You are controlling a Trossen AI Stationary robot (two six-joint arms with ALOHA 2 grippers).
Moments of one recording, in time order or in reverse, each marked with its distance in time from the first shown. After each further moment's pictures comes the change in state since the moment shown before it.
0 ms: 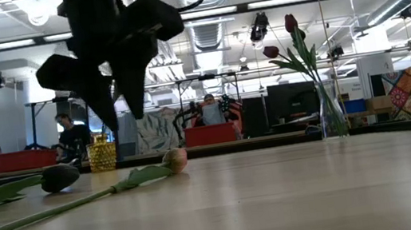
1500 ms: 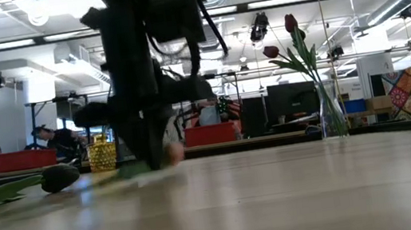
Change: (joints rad) left arm 0.135 0.166 -0.010 0.089 -0.030 0.045; right arm 0.000 0.023 0.000 0.004 0.012 -0.134
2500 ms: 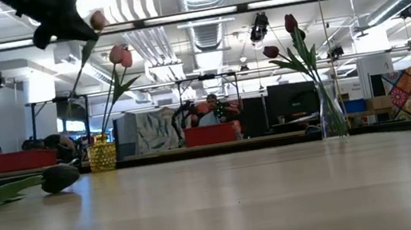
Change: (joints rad) left arm 0.613 -1.192 -0.421 0.307 -0.162 1.017; right arm 0.000 0.006 0.000 0.277 0.003 0.108
